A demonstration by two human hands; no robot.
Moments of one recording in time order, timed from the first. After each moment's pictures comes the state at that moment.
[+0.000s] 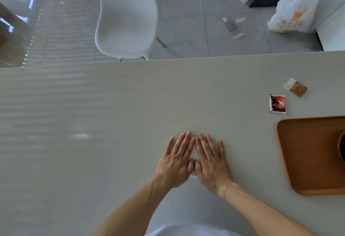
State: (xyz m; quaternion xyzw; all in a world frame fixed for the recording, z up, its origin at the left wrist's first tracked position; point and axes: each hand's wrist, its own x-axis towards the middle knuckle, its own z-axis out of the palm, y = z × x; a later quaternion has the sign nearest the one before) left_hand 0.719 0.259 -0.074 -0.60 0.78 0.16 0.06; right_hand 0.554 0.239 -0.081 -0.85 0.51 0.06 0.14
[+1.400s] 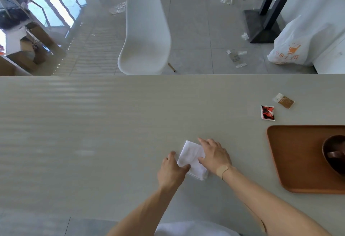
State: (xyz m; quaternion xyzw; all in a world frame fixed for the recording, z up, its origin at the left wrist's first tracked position) left_hand 0.698 0.306 -0.034 -0.84 0.37 0.38 -0.08; right_hand 0.552 0.217 -0.034 -0.77 0.56 0.11 0.27
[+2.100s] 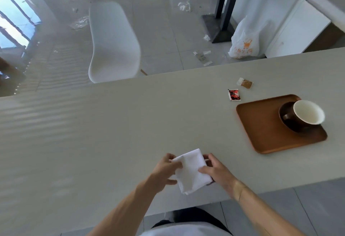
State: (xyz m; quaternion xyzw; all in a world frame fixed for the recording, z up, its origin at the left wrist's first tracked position) left_hand 0.701 0.336 -0.002 -0.66 0.24 0.68 -0.19; right_hand 0.498 0.335 0.009 -0.41 0.61 -0.16 0.66
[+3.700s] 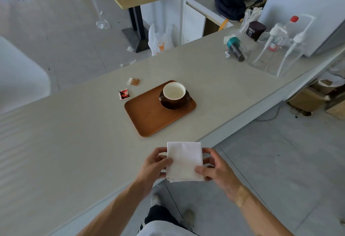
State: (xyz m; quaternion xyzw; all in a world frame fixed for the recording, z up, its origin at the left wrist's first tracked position) left_hand 0.360 0.413 0.048 -0.53 0.39 0.72 -0.22; right_hand 0.146 0.496 0.058 -0.33 0.64 -0.39 0.57
